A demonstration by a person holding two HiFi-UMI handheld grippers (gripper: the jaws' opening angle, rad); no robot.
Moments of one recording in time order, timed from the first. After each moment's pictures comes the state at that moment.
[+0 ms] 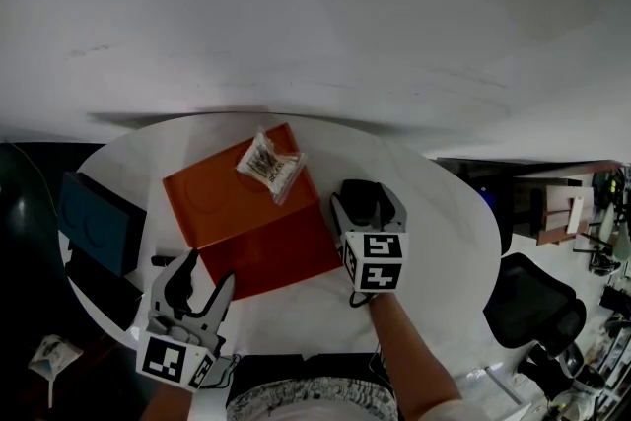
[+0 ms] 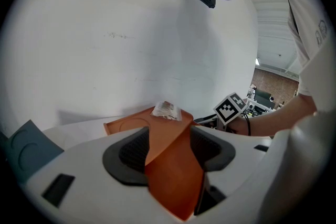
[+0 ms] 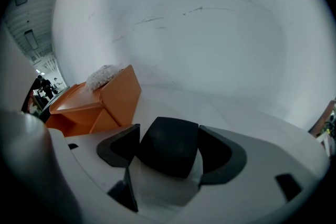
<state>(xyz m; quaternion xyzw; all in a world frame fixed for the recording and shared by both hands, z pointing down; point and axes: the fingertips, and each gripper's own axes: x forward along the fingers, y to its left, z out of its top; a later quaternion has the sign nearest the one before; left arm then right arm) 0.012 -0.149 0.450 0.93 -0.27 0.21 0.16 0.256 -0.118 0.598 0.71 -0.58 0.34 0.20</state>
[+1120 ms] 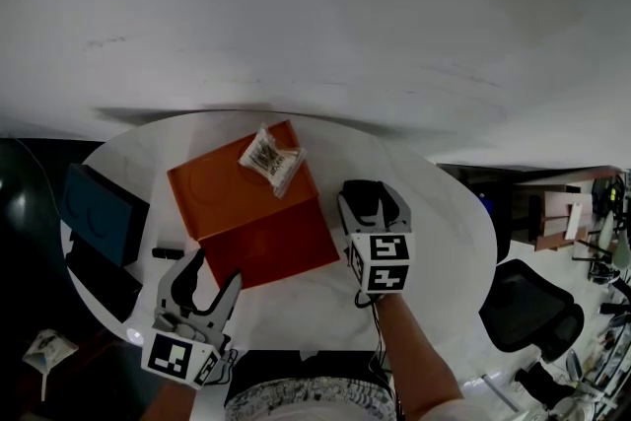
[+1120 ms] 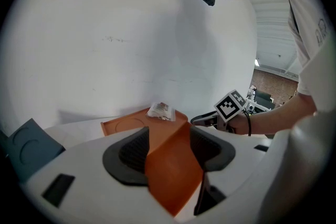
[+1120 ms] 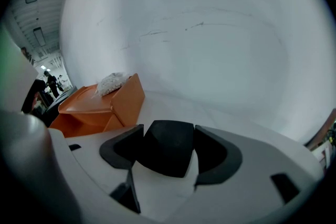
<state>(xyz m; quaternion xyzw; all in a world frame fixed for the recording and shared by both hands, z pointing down) 0.017 -0.131 0.443 0.93 -0.27 0.20 0.15 0.260 -0.111 0.575 0.71 -0.60 0.31 0.21</state>
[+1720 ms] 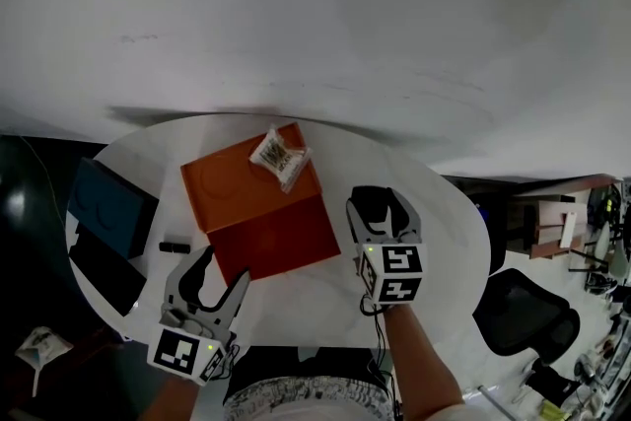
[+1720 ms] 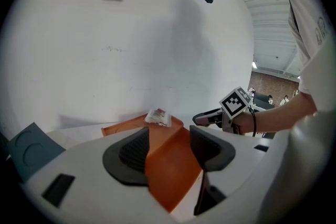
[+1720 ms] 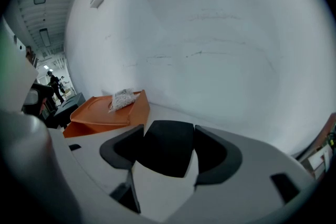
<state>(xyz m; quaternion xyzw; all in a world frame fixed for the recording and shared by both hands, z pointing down) 0.015 -0.119 0.422 0.94 -0.27 0.17 0.14 0.258 -0.095 0.526 0.72 -0.61 0.28 0.19</state>
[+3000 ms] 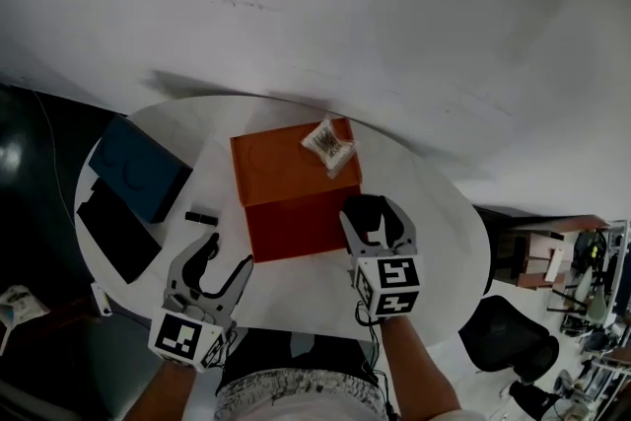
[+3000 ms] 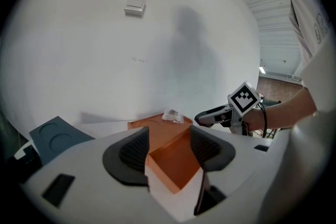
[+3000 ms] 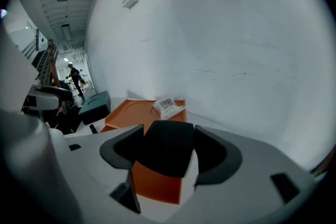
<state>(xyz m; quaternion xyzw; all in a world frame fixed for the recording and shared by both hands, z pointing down) -0.060 -0.112 0.411 0.92 -0.32 0.14 0.15 0.158 -0.105 0.482 0.66 -0.68 0.24 0.21</state>
